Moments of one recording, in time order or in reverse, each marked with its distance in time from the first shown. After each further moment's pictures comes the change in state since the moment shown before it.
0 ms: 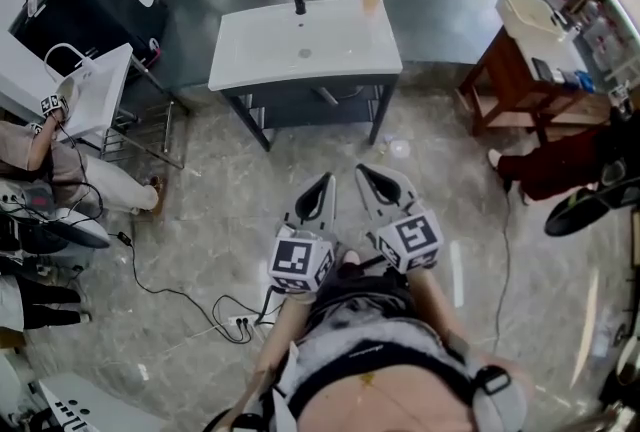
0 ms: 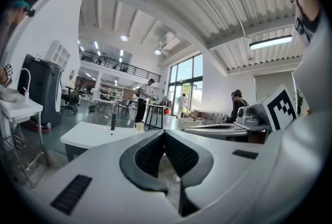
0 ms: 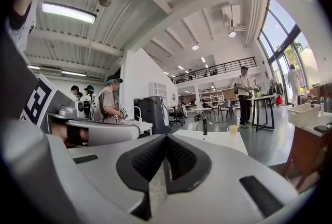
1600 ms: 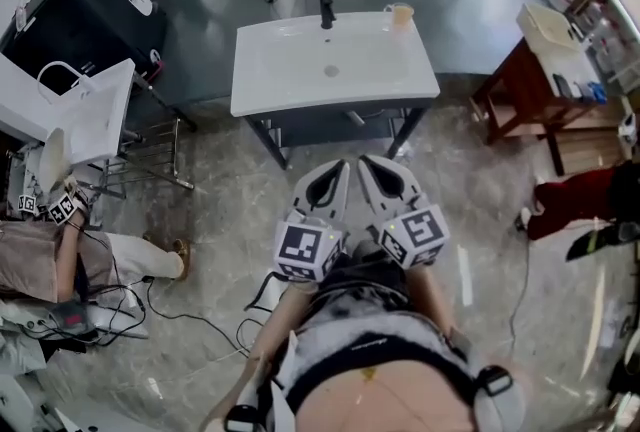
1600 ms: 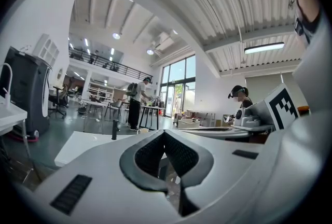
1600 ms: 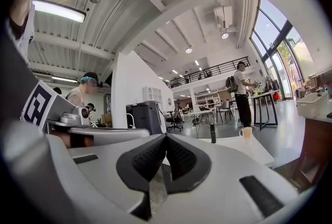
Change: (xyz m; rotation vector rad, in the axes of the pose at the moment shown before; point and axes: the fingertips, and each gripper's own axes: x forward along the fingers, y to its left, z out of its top) left arm 0.065 0.156 0.037 0.034 -0.010 -0.118; right arm 0.177 0.014 0.029 0.064 -0.064 -0.054
